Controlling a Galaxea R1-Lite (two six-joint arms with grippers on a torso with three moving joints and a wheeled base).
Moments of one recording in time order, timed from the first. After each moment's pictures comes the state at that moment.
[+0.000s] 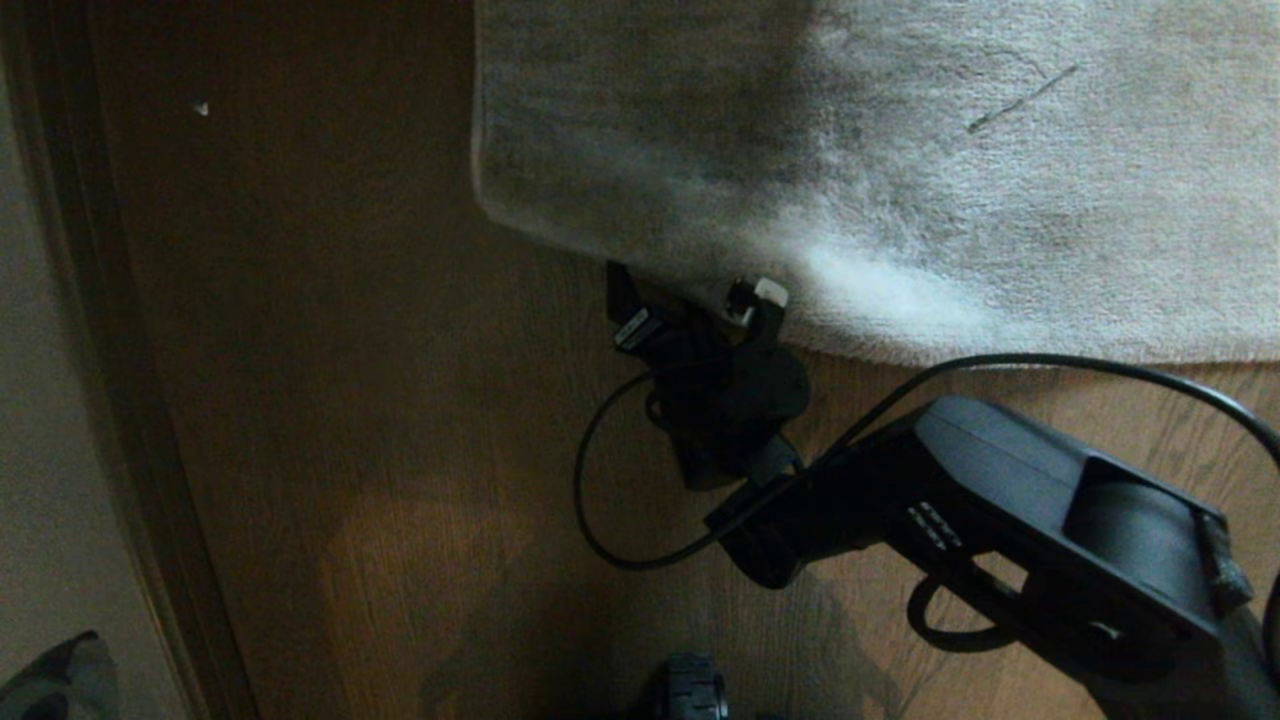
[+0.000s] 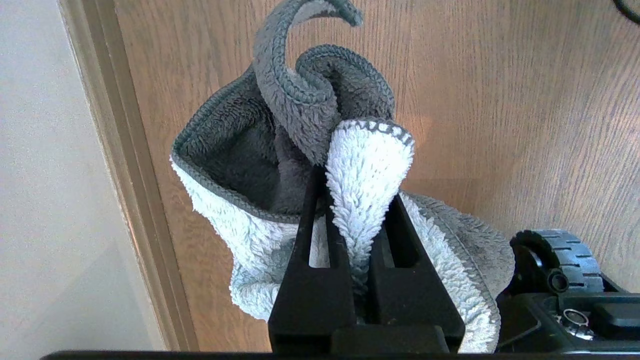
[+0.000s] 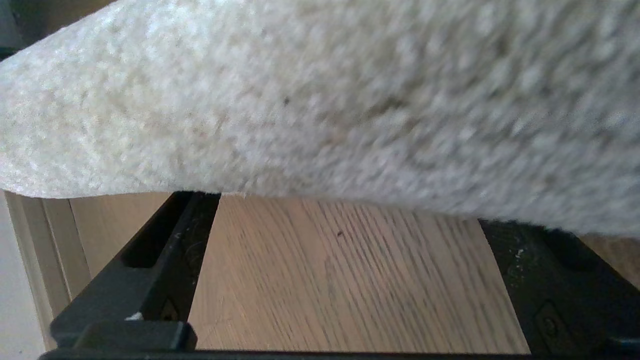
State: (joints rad) left arm 0.00 0.00 0.00 0.00 -0.02 -0.01; right arm 0.77 2.45 -1.52 -1.52 -0.45 0.40
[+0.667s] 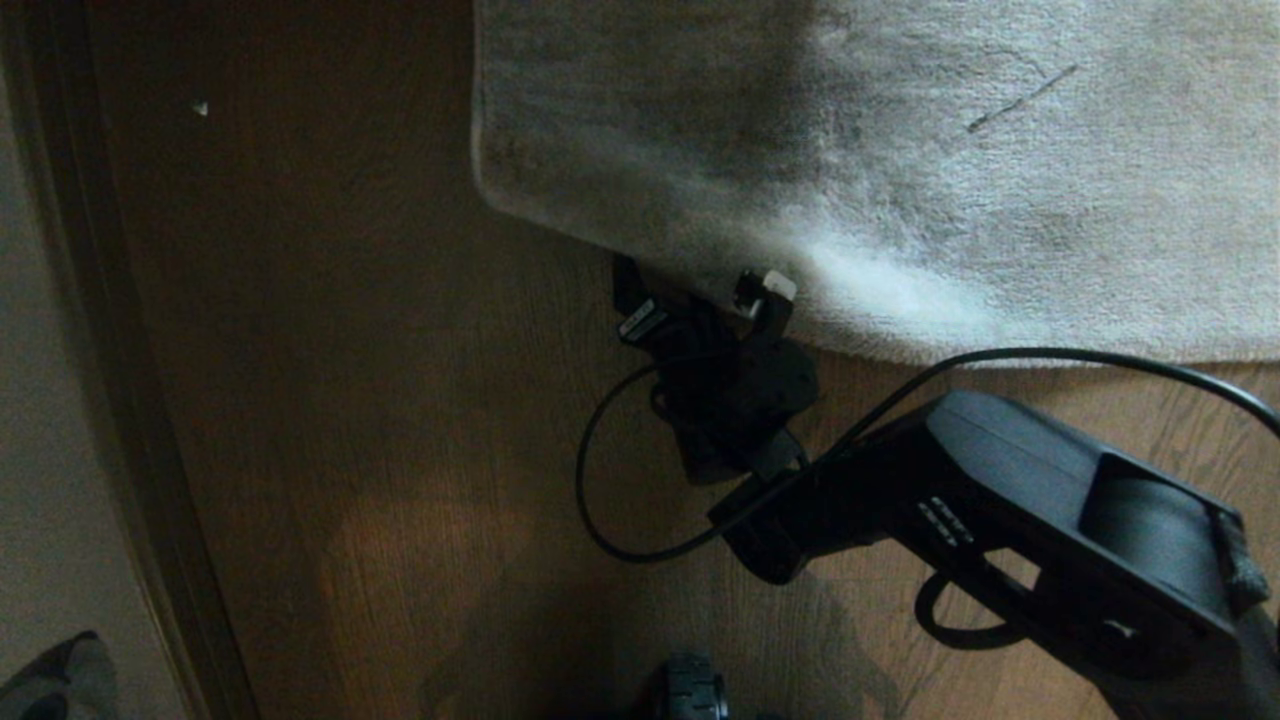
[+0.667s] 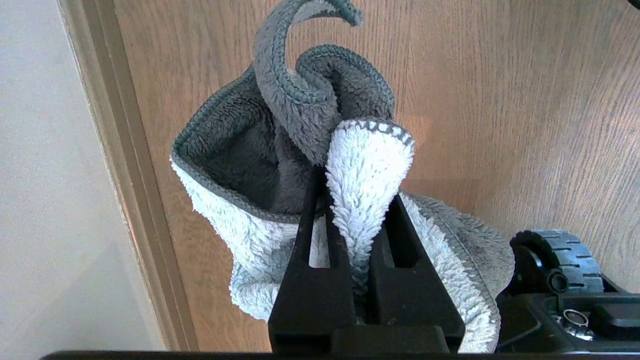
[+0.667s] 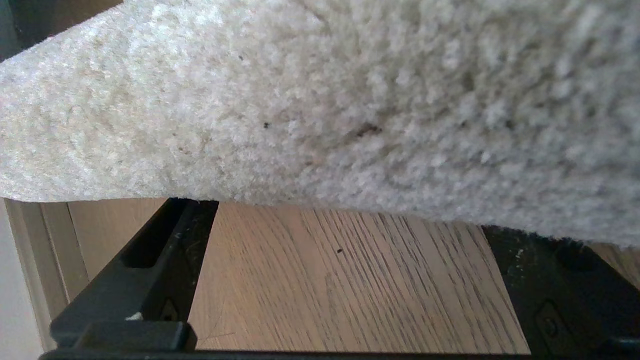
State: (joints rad) left arm 0.00 0.00 0.00 0.00 -0.02 -0.01; right arm 0.77 2.44 -1.51 -1.52 -0.46 0.41
